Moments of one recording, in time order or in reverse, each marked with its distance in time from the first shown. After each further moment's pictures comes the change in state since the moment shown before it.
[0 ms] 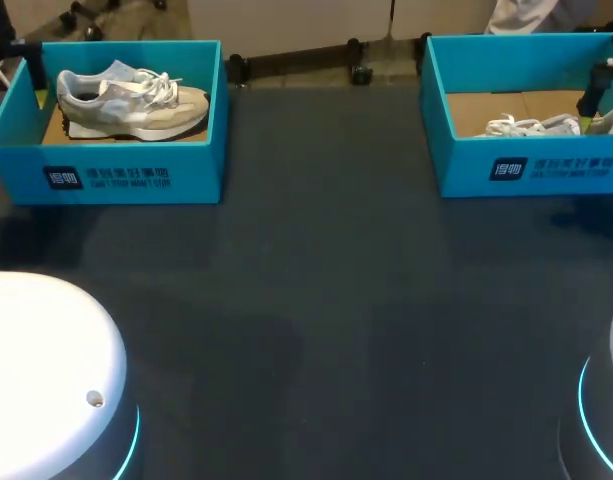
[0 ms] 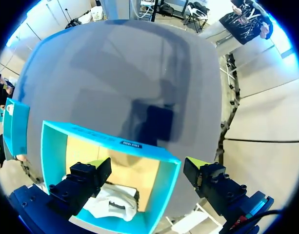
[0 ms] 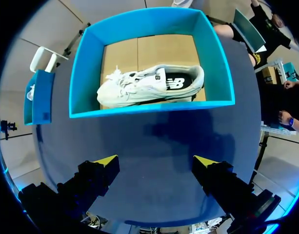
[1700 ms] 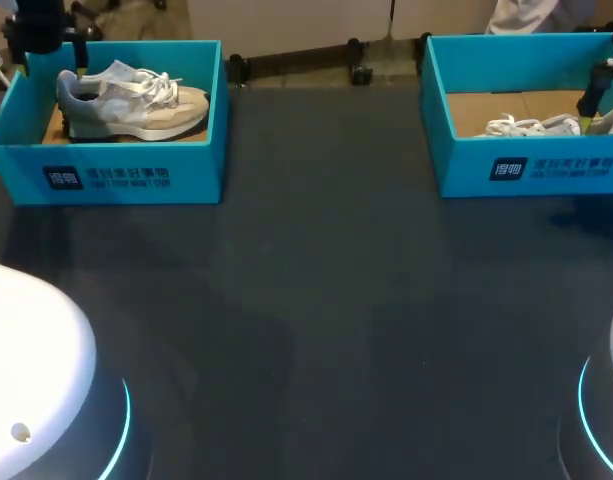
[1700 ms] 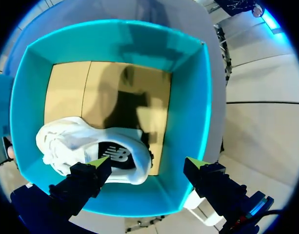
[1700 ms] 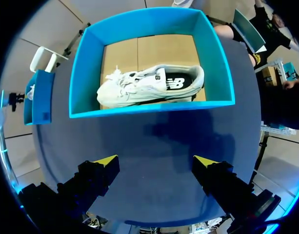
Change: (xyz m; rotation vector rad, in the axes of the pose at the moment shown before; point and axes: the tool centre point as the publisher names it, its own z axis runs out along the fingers) left arm -0.051 0.190 0.066 -0.163 0.091 0.110; right arm 0.000 0.000 0.000 0.000 0.000 0.000
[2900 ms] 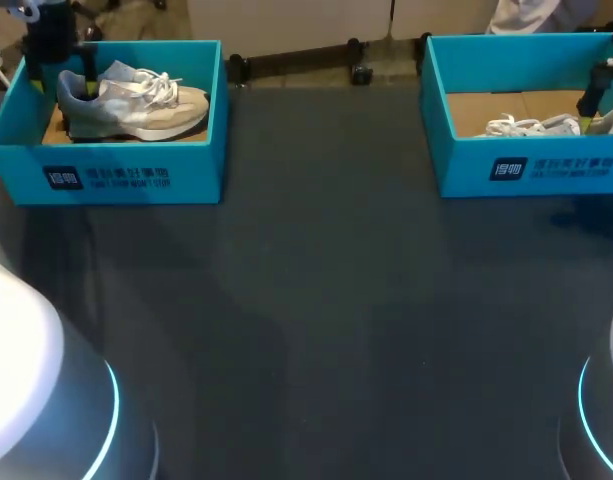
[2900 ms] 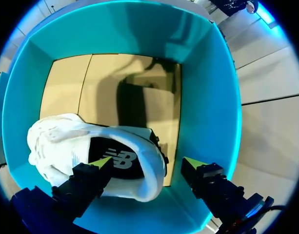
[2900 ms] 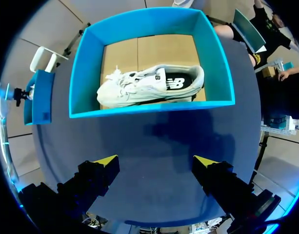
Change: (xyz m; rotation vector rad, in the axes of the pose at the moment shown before) left arm -0.014 0.011 0.051 0.110 -0.054 0.025; right arm 0.000 0.000 0.000 0.000 0.000 0.000
